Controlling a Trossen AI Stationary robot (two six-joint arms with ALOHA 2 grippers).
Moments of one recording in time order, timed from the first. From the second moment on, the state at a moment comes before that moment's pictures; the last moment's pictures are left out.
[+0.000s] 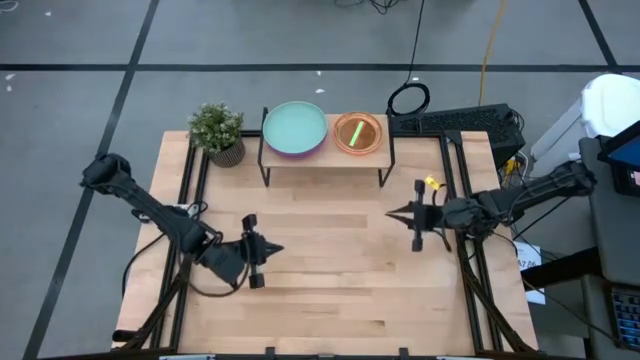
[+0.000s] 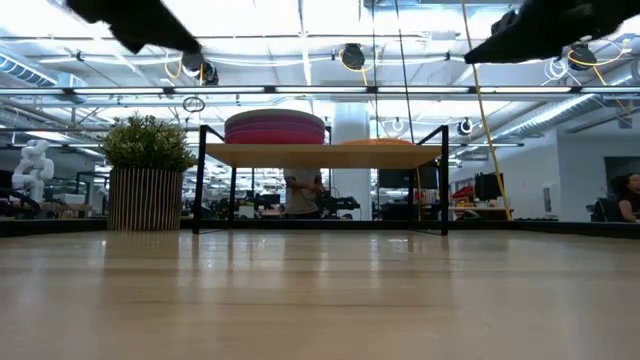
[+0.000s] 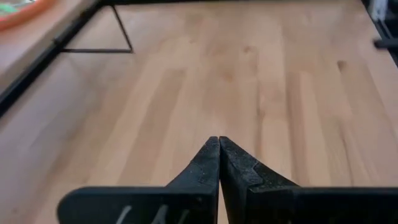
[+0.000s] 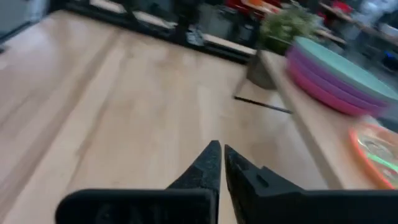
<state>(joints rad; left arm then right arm) -0.58 1.26 0.82 -0.28 -0.66 -0.39 0.31 0.71 0.48 -0.15 0.46 -0.14</state>
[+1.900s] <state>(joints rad) -0.47 0.58 0.12 0.19 -0.47 -0.02 0.14 0.47 0.02 0.33 0.07 -0.30</state>
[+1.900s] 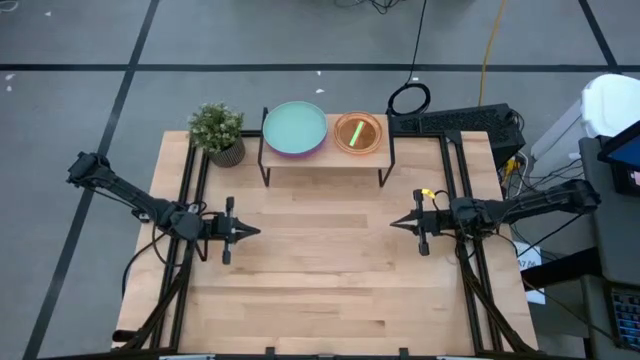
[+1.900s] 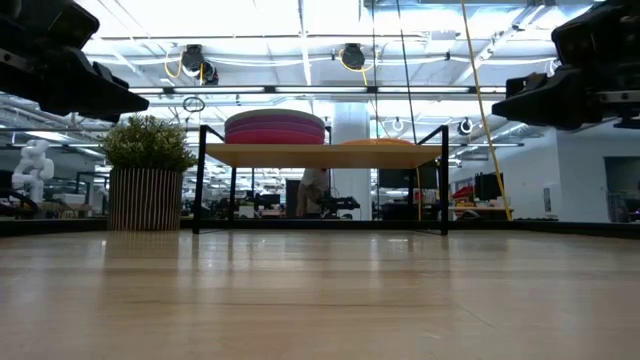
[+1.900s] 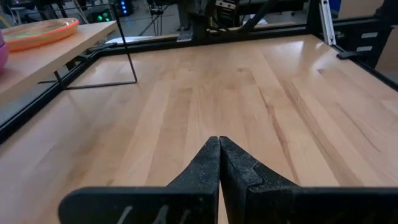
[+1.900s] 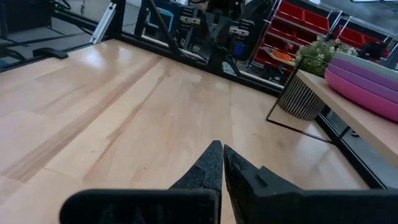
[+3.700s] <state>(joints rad) -0.30 0.50 0.01 0.42 -0.14 0.12 0.06 0.47 0.02 0.33 -0.03 -0.27</state>
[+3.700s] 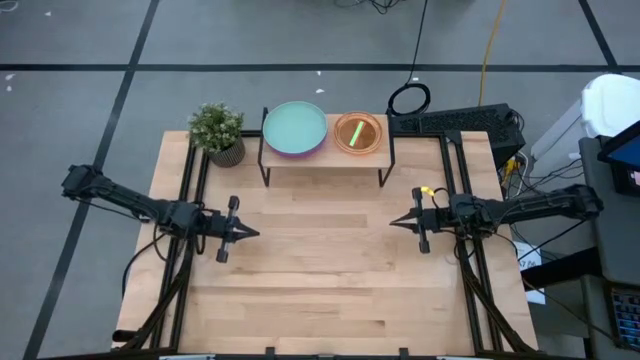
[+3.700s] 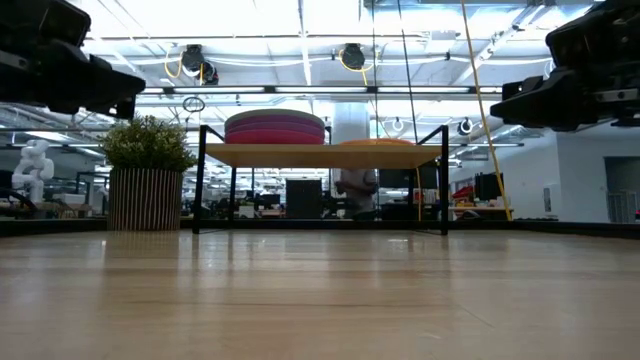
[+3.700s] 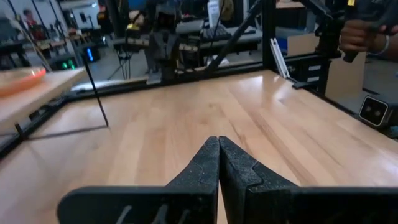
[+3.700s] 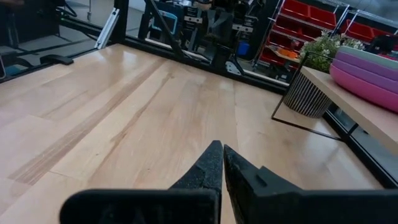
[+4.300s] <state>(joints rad) -0.30 0.11 0.01 0.13 -0.17 0.16 0.00 0.29 0.02 0.16 0.00 -0.28</state>
